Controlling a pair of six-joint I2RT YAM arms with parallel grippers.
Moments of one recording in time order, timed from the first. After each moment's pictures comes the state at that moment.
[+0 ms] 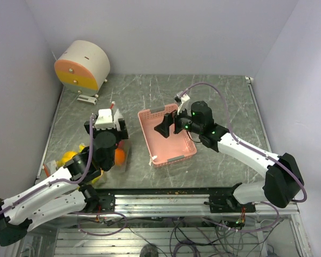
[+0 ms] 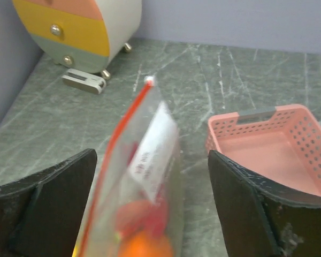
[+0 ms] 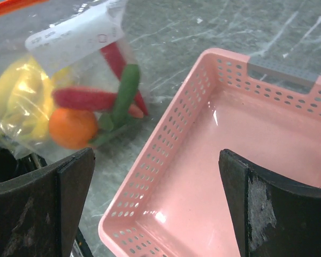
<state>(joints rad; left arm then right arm) -0.94 0.70 0.69 -0.14 -1.03 -0.21 0.67 1.35 0.90 0.13 -0.31 0.23</state>
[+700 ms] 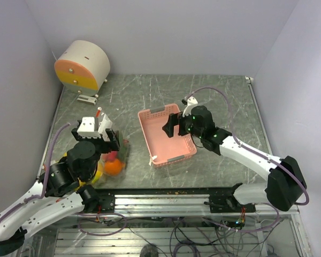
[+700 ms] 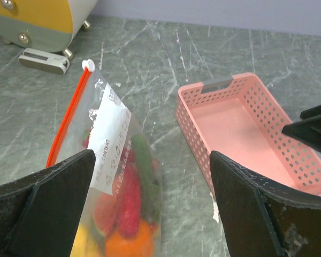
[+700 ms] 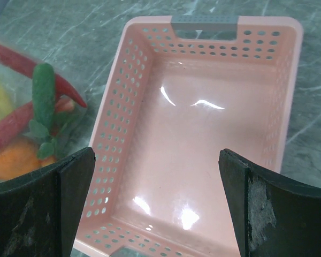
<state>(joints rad) -0.94 0.50 0.78 -0.52 -0.80 -0.36 0.67 1.31 0.85 0.03 -0.04 0.32</state>
